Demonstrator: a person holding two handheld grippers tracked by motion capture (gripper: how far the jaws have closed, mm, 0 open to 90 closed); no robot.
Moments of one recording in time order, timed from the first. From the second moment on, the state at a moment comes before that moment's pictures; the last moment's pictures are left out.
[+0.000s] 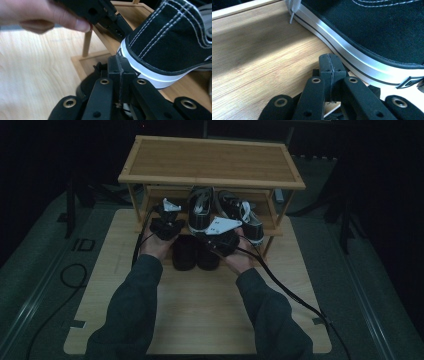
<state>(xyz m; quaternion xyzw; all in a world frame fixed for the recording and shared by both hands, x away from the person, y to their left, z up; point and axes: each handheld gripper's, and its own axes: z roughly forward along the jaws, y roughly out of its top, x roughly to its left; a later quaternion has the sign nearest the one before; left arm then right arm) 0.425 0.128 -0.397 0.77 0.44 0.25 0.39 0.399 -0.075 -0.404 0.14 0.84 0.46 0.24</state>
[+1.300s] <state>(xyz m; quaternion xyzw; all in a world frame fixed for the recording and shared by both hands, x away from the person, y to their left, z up) 0.427 0.131 -0.396 0.77 0.44 0.24 0.39 0.369 -0.143 -0.391 0.10 0.89 0.41 0.20</state>
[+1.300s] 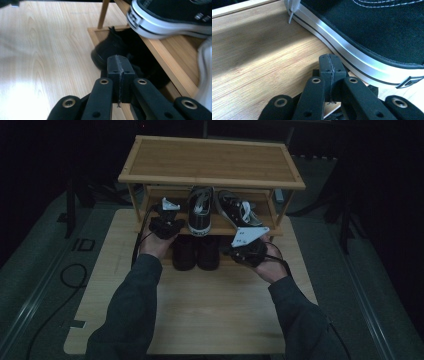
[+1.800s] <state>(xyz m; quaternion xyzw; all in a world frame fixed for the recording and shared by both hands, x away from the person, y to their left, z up) 0.428 0.132 -0.395 0.78 0.43 0.24 0.39 0.372 -0.192 -0.386 0.10 0.90 0.40 0.17</state>
